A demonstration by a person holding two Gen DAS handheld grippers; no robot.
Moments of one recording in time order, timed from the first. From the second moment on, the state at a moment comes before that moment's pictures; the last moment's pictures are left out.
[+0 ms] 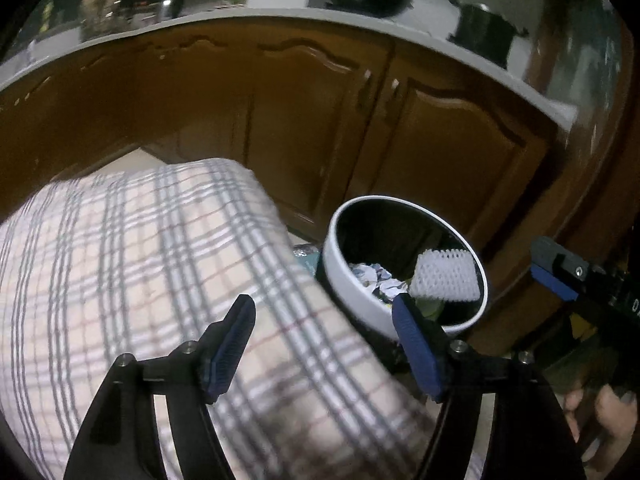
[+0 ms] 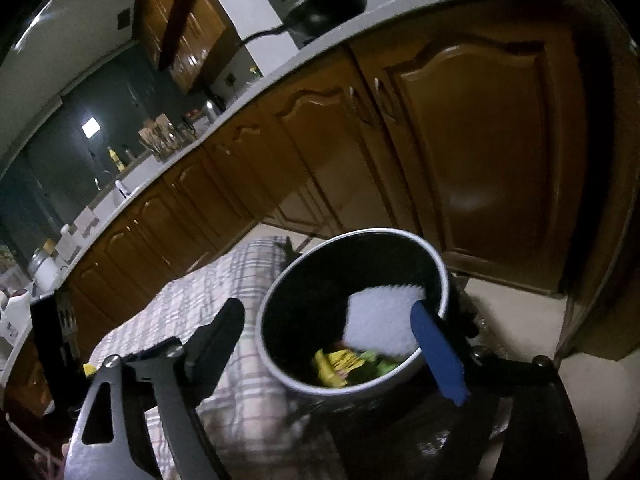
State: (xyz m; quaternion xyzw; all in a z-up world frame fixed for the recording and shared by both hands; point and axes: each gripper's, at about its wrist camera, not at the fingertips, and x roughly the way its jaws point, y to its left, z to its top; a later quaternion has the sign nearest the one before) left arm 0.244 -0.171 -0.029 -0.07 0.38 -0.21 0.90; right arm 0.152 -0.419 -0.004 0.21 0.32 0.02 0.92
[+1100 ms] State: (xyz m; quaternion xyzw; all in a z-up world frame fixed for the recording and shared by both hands) left arm 0.016 -0.048 -0.014 -0.02 0.16 -0.04 0.99; right arm 0.040 -0.260 0.031 0.05 0.16 -0.02 0.99
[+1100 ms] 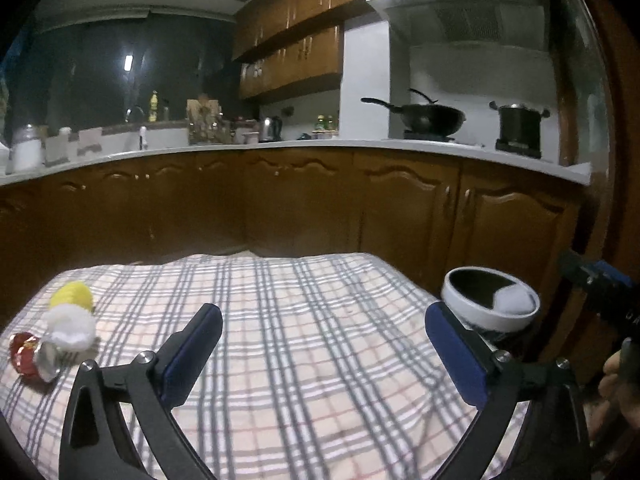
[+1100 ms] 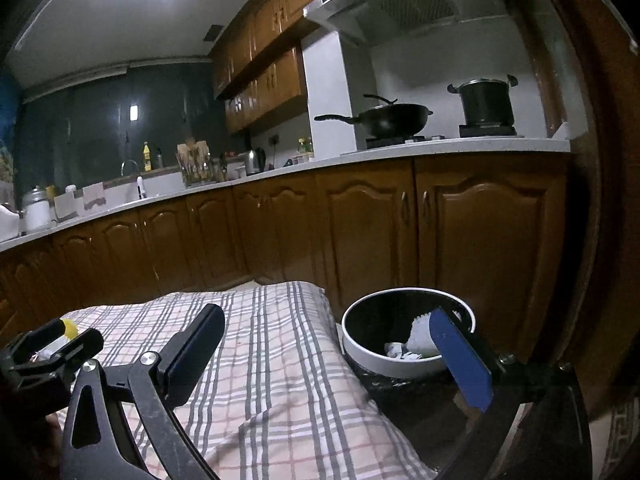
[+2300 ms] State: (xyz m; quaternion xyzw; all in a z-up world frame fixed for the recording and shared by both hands) left arm 0.028 -0.040 -0.027 0.00 0.17 -0.02 0.99; right arm 0.038 -0.238 0.012 0.02 0.17 0.01 0.99
